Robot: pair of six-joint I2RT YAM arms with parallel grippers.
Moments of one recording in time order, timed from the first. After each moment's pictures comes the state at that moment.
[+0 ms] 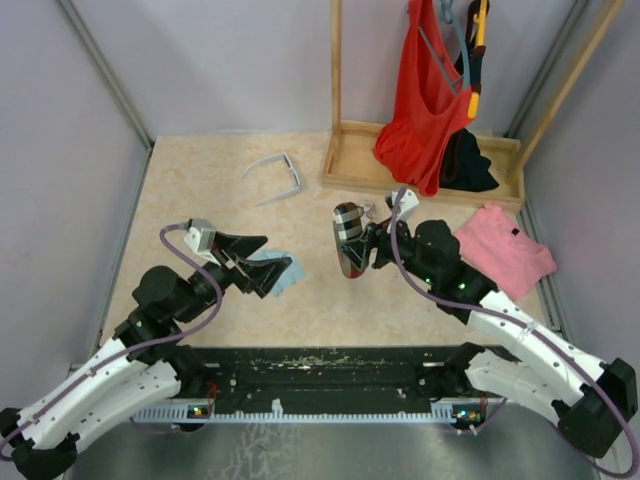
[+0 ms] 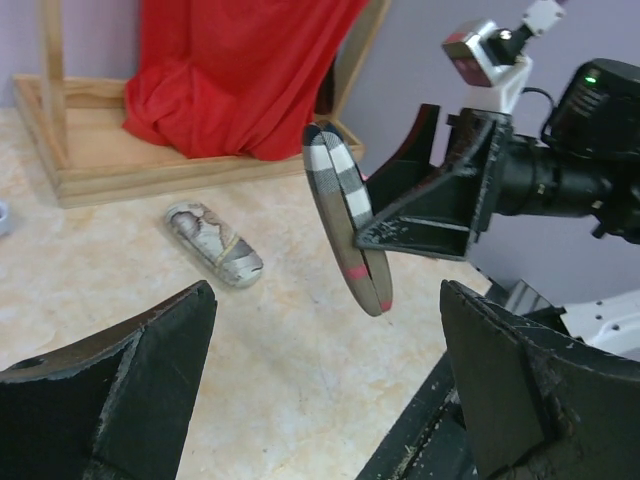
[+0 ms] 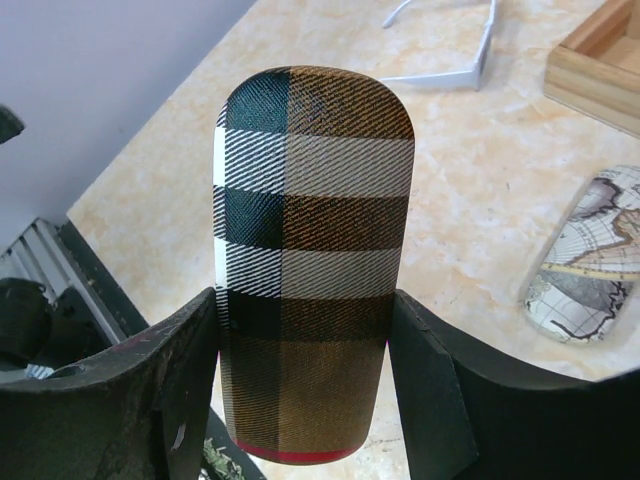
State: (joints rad) left arm -0.83 0.51 0.59 0.06 -0.03 -0.40; right arm 0.74 0.90 0.73 -0.03 -0.09 0.34
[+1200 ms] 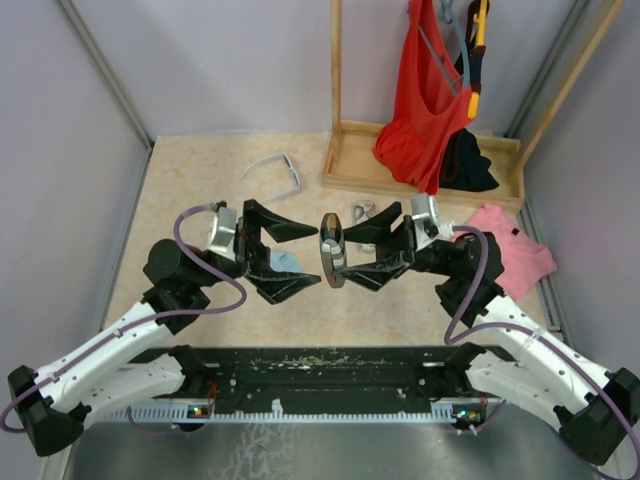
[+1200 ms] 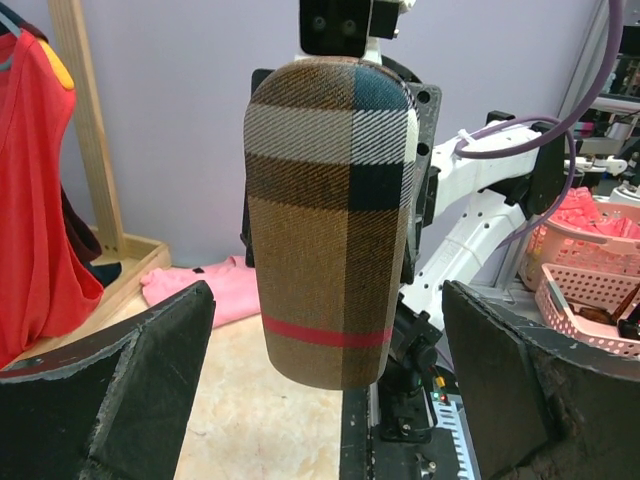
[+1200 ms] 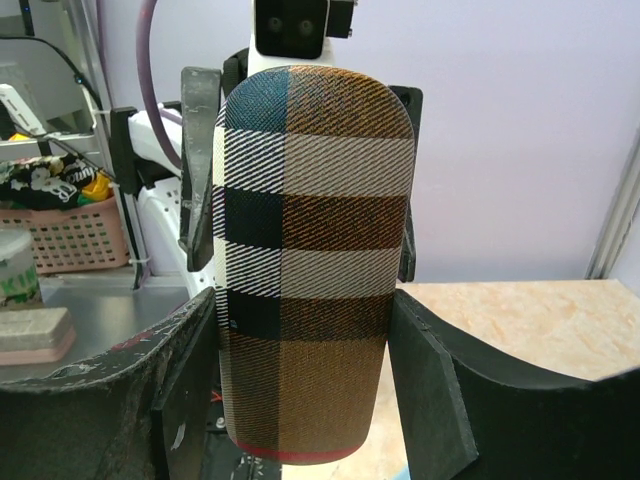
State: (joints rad) left arm -0.83 0.84 0.76 0.54 0.58 -0.35; right arm 0.68 0.83 0.70 0.69 -0.80 0.40
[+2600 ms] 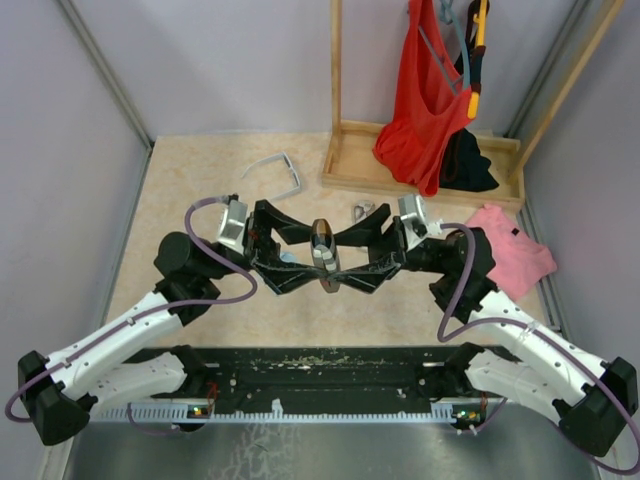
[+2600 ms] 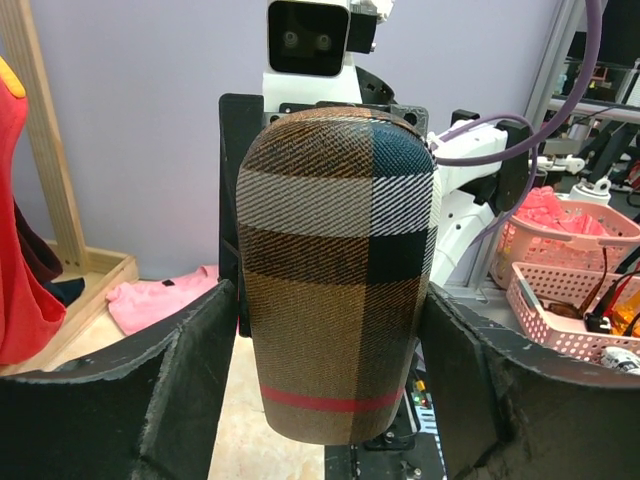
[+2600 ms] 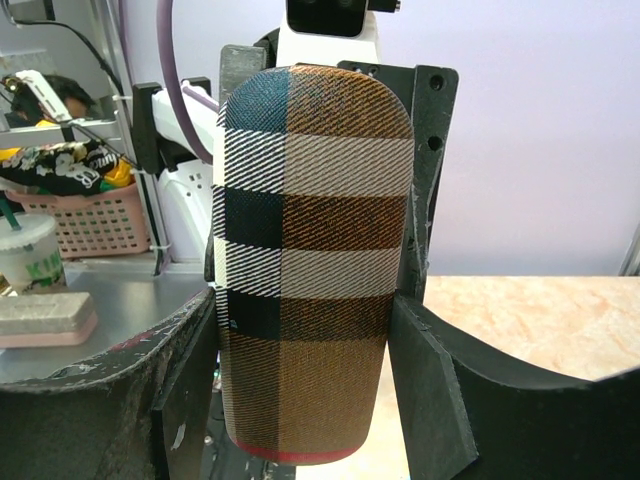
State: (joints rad) left arm -0.83 0.94 0.78 0.66 0.66 -0.42; right arm 0.72 0.88 0.72 0.69 -0.83 0.40
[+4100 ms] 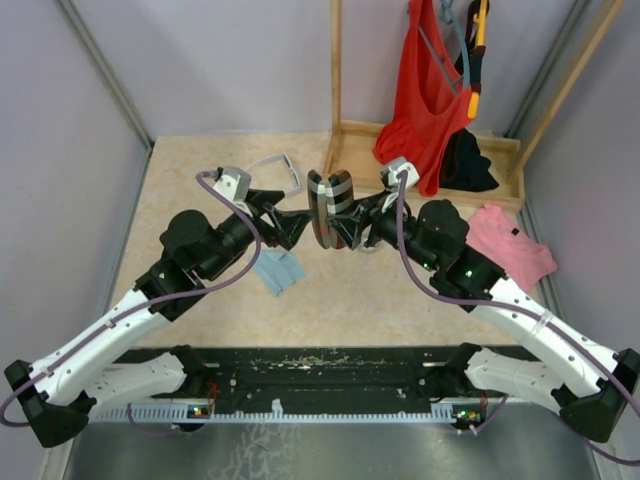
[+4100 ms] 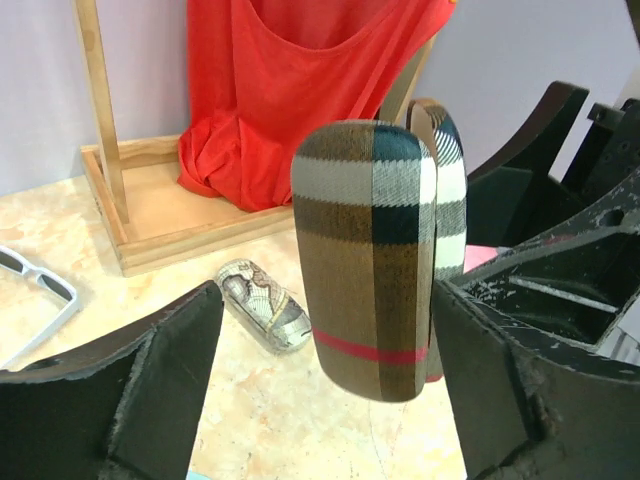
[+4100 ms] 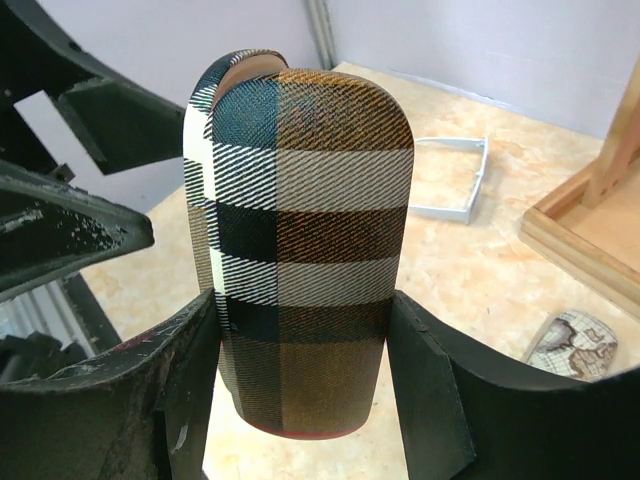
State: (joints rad) left arm -0.83 0.92 0.95 0.07 -0.07 -0.25; right arm 0.81 0.94 0.98 -0.06 -0.01 0.22
